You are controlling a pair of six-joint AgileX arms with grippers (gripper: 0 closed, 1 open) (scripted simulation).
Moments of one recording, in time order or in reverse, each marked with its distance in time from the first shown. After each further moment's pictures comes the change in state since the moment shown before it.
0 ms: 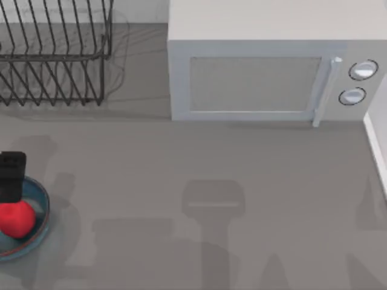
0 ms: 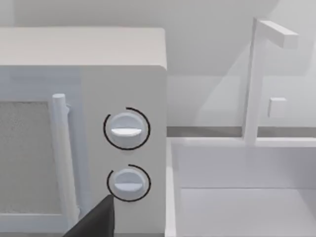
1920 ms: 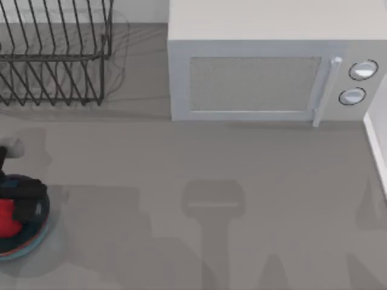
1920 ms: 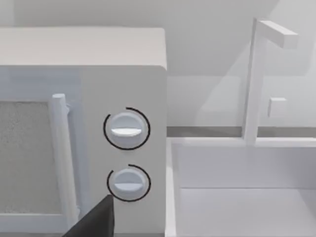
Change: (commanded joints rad) left arm 0.016 0.499 0.018 0.128 0.000 0.023; right arm 0.000 0.000 0.000 0.000 0.000 0.000
